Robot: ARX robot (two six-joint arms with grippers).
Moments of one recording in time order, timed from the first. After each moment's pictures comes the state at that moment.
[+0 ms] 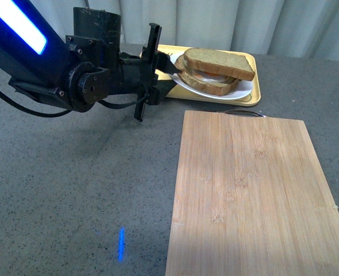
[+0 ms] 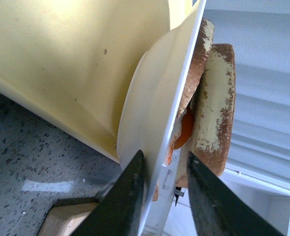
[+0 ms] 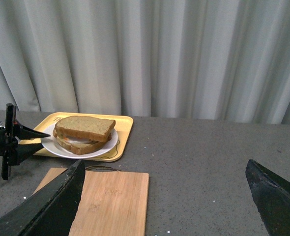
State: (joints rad) left arm -0.27 2.58 1.53 0.70 0.49 -1.39; right arm 0.00 0.00 0.00 0.00 0.00 0.00
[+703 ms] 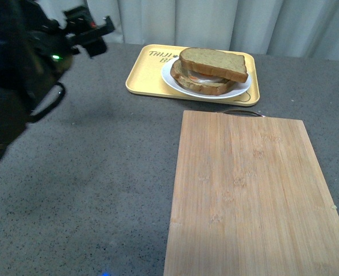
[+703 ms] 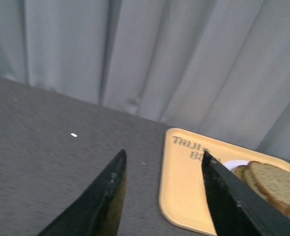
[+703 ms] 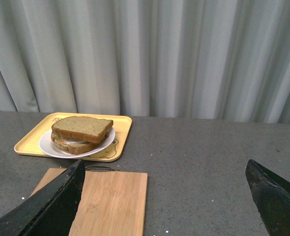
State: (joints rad) left arm -0.22 2.16 0.81 1.38 -0.22 -0.21; right arm 0.00 0.00 0.00 0.00 0.00 0.00
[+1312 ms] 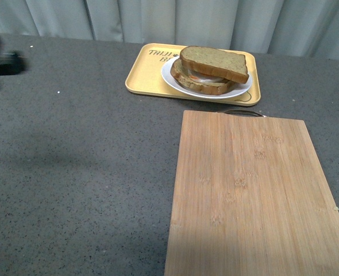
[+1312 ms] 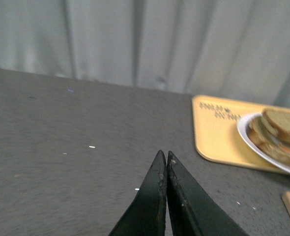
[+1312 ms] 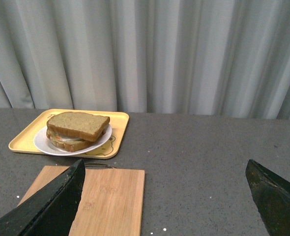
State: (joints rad) left arm -0.11 1.72 0.31 1.36 -0.10 -0.04; right arm 0.00 0.01 0.00 0.00 0.00 0.00
